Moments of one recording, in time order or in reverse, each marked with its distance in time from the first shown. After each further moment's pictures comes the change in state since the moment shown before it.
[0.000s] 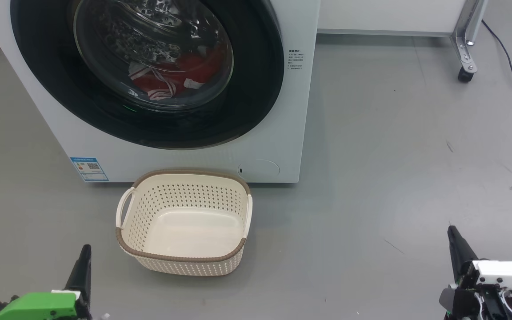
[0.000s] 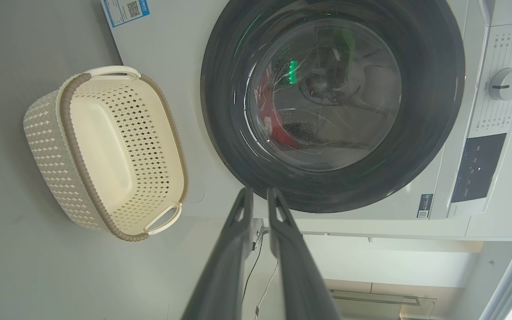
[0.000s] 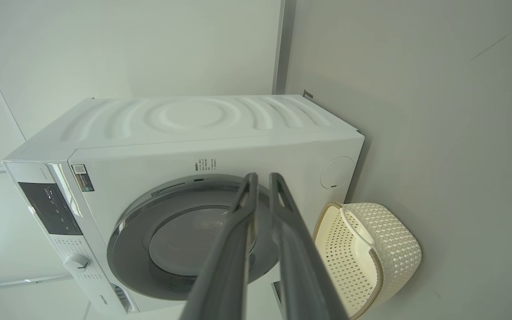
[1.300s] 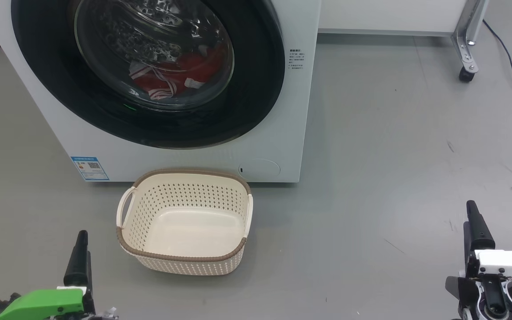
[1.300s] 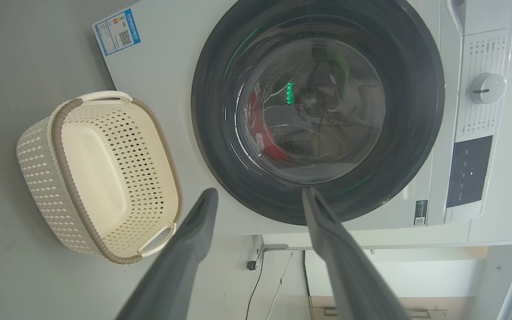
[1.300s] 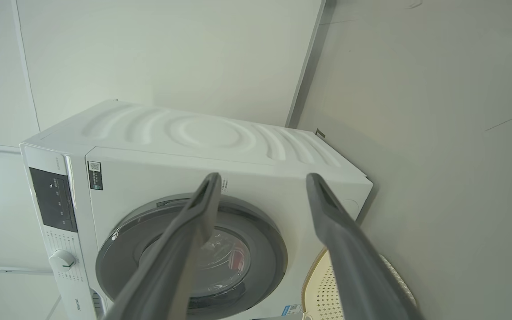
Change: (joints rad) left arm 0.011 -0.011 -0.051 -0.026 0.026 0.000 -0.126; right arm 0.011 0.007 0.011 -0.074 -0.147 0.000 -0.128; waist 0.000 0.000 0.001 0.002
